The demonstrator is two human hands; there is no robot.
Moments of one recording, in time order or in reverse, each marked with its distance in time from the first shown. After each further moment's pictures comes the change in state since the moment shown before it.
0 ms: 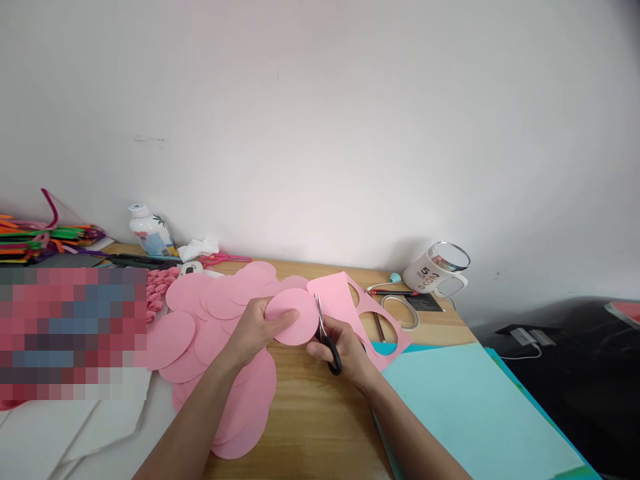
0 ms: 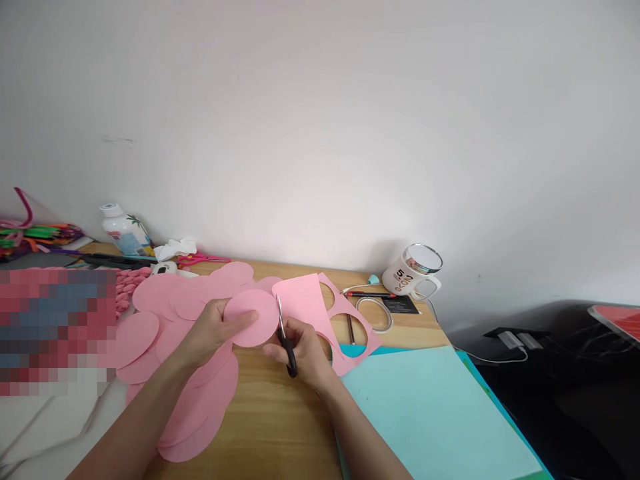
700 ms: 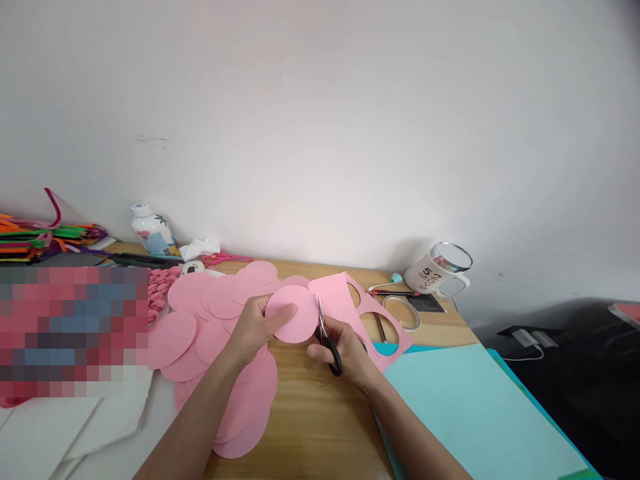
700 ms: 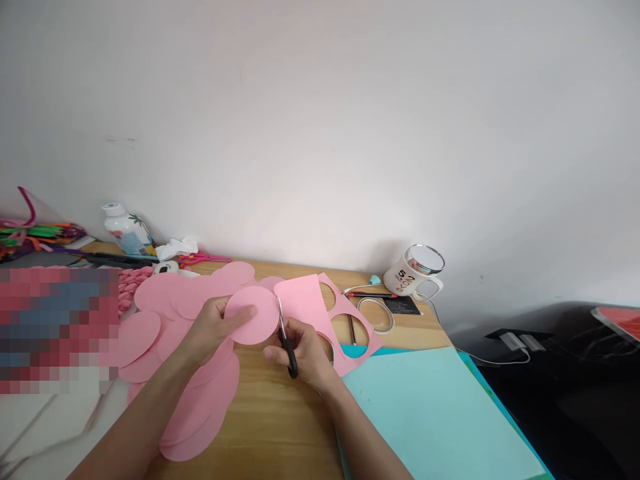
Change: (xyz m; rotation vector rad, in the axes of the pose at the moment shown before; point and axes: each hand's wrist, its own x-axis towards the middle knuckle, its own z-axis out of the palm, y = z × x) left_hand 0.002 -0.003 0.000 -0.014 0.069 0.012; right_hand -0.001 -0.002 0.000 -0.056 -0.022 0.024
